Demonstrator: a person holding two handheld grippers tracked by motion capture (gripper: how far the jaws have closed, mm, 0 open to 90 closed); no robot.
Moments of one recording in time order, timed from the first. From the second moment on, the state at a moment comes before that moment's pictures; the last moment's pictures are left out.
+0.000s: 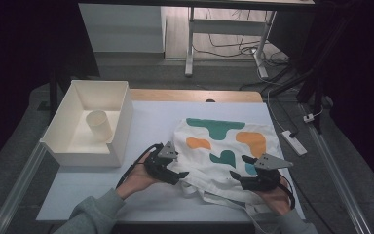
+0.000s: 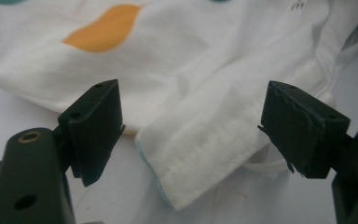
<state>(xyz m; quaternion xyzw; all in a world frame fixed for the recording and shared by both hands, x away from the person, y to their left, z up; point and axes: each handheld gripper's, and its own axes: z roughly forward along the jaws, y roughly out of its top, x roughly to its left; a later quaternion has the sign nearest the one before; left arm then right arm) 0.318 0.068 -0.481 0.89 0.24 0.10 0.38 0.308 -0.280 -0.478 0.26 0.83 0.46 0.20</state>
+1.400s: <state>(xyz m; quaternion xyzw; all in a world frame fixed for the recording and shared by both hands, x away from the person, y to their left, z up) 0.311 0.071 -0.496 0.90 0.21 0.13 0.36 0.279 -0.244 -0.461 0.19 0.88 0.41 0.17</state>
